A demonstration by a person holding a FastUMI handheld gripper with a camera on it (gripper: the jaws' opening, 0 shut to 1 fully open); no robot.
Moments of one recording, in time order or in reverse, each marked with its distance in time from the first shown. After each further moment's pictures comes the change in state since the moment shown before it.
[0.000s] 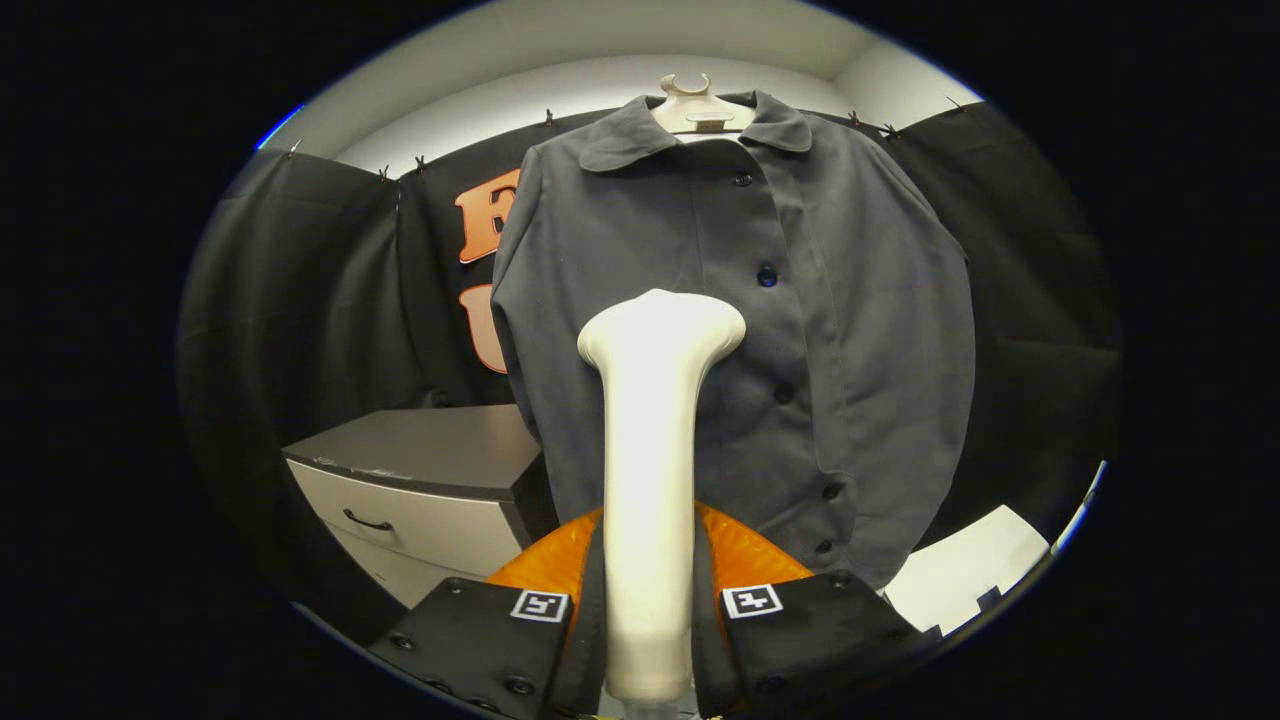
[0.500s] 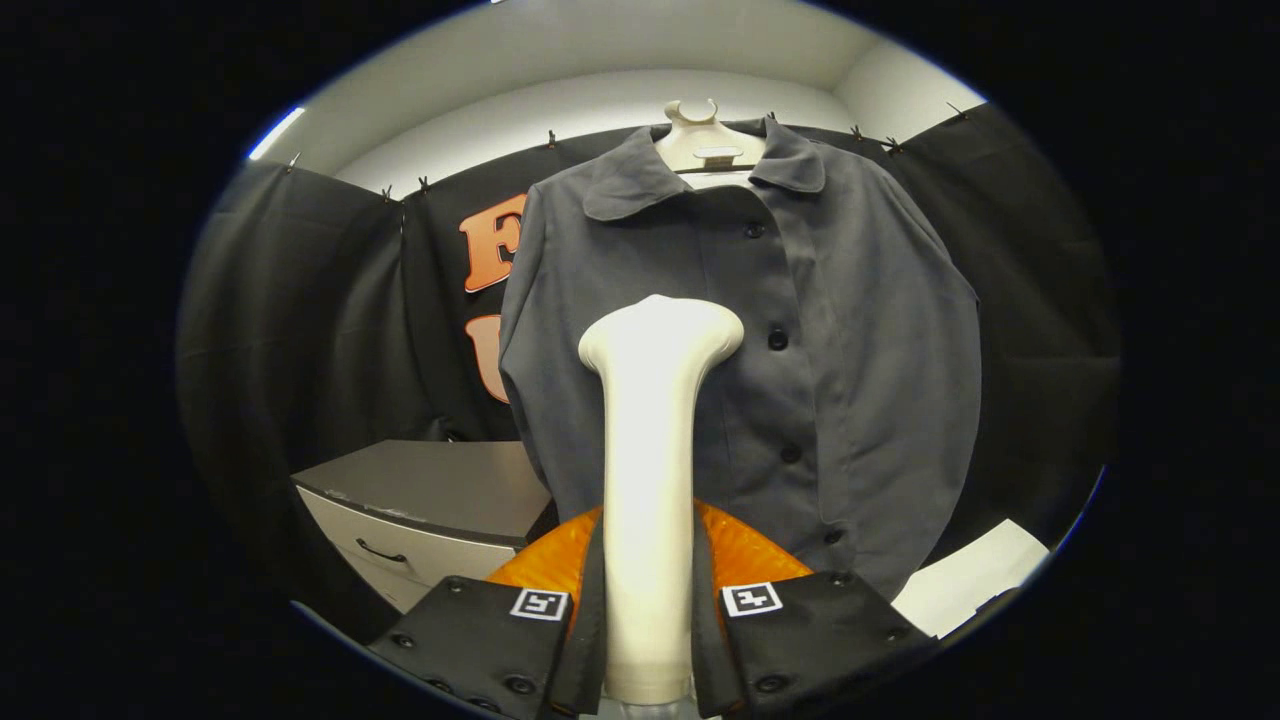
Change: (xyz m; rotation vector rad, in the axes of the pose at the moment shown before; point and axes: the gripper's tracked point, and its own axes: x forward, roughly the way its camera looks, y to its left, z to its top) arm 0.006 0.007 0.052 0.006 -0.079 0.024
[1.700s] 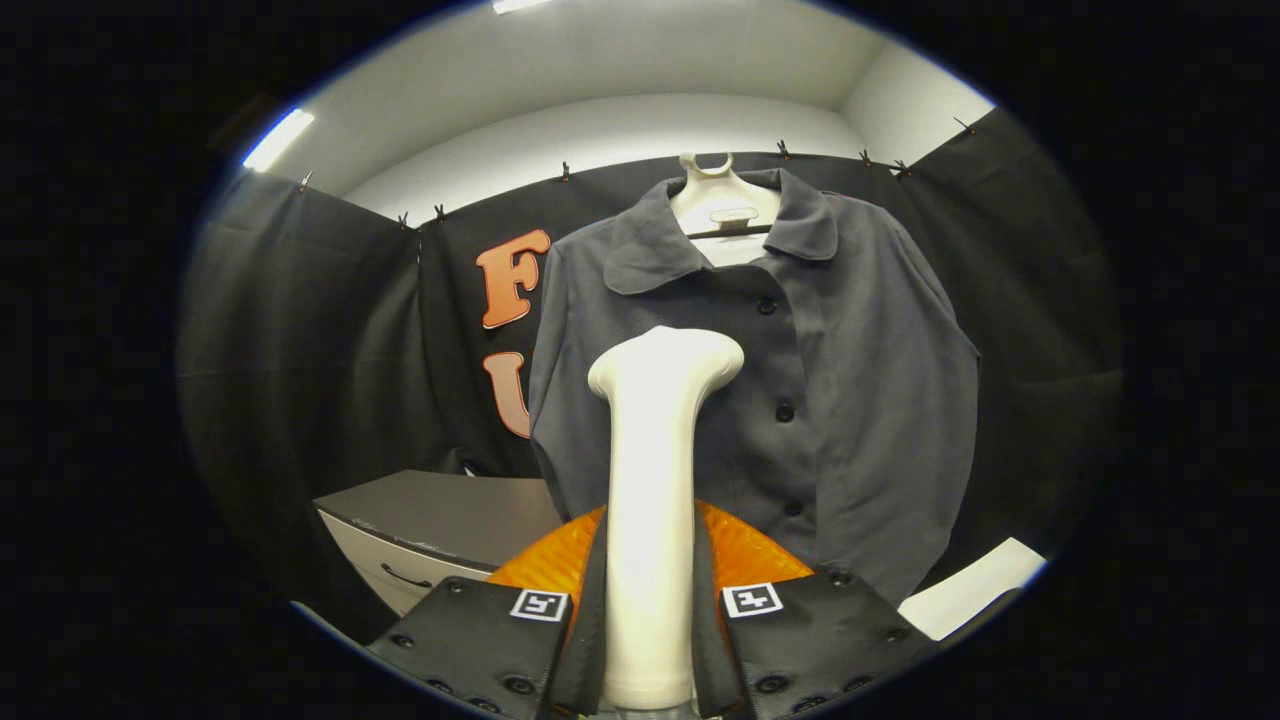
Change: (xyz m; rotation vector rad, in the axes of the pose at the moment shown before) arm -0.012 0.008 0.065 0.001 -0.091 0.051
